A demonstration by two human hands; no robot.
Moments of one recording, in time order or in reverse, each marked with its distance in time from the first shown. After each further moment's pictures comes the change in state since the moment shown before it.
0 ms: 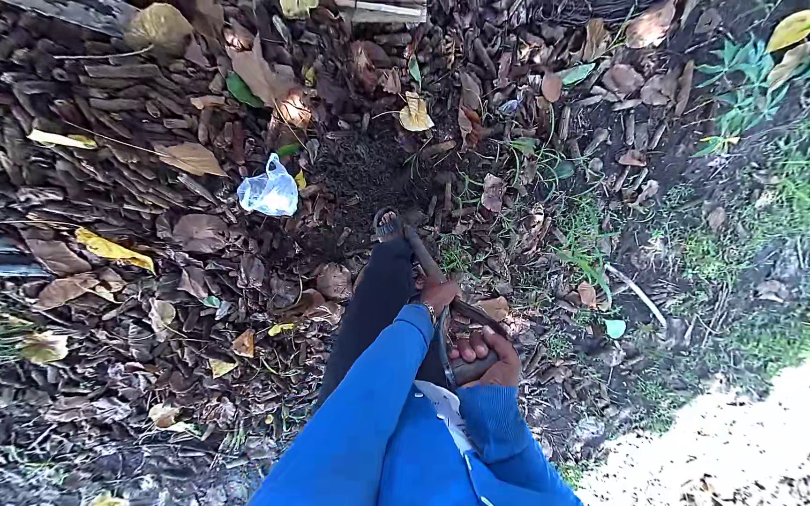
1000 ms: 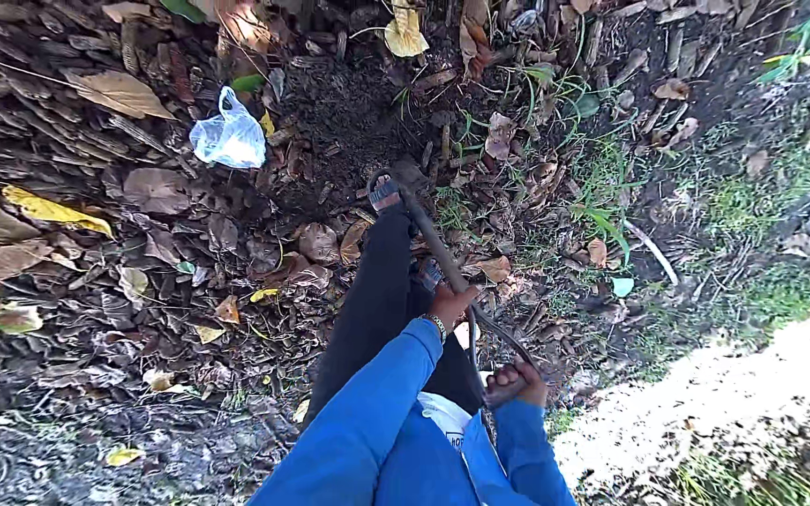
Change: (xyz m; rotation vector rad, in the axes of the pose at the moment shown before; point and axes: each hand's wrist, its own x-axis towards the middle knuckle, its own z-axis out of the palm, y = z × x) left_hand 0.041 -0.101 0.061 -0.010 -0.019 -0.066; right_hand 0.047 -0.015 -0.216 -0.249 0.400 0.012
